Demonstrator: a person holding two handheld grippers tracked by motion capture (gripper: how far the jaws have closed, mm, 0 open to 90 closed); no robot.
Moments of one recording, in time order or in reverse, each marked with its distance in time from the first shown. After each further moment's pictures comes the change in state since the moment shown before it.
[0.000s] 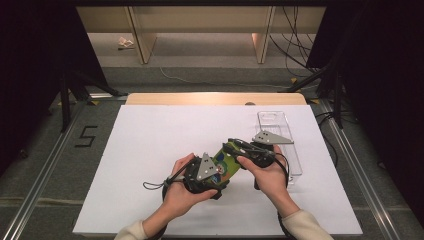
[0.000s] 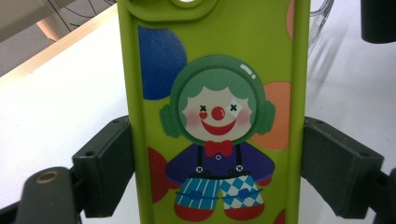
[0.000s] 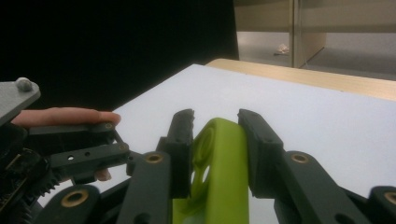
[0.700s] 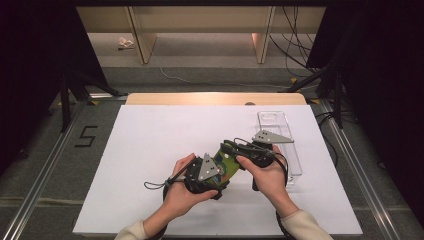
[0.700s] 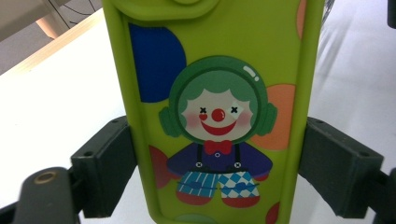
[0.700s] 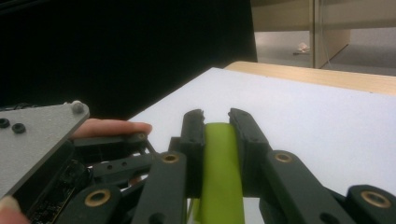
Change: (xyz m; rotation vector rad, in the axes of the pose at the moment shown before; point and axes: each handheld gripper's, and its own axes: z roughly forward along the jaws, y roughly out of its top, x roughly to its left) left arm -0.001 -0.001 0.003 0.016 0.006 0.016; right arm 0.006 0.004 -0.001 -0.009 0.073 0.029
